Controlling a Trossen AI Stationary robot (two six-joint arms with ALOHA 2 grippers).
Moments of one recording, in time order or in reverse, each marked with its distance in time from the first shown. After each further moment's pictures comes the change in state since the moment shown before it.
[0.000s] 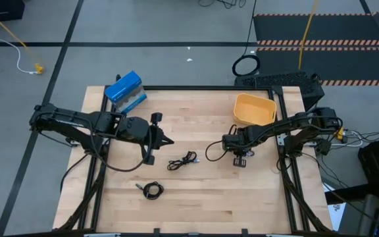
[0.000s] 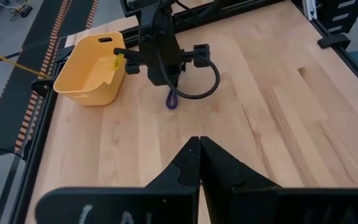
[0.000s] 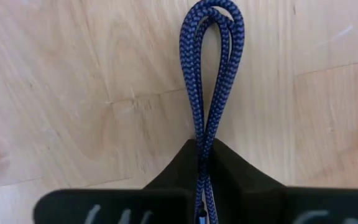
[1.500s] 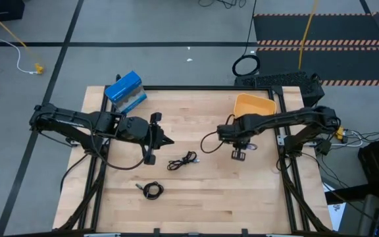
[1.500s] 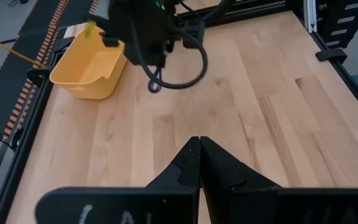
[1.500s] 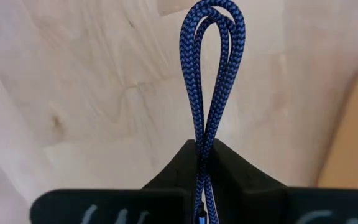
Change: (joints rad) left arm -0.001 0.000 0.000 0.002 0.000 -0.085; right arm -0.042 0.001 0.351 -0.457 -0.020 0.030
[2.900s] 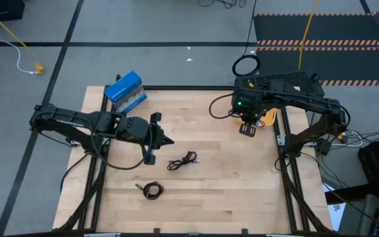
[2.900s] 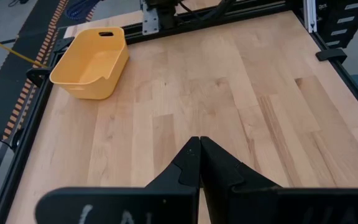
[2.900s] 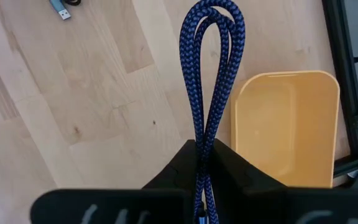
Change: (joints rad) left arm 0.000 0.000 0.000 0.000 0.000 0.001; right arm -0.174 -0.107 0.517 -0.400 0.051 -0.112
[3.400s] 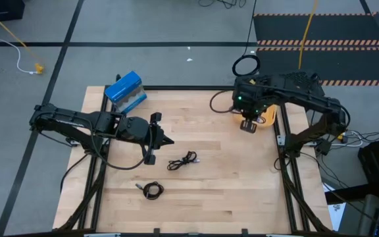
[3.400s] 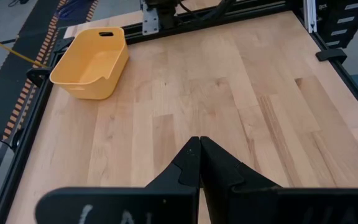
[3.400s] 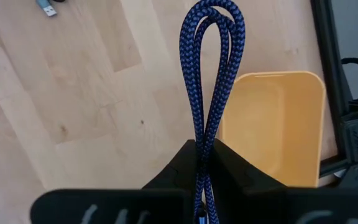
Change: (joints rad) left arm 0.000 0.000 0.000 0.000 0.000 0.000; right arm -0.074 0.000 0.000 0.000 0.003 -0.081
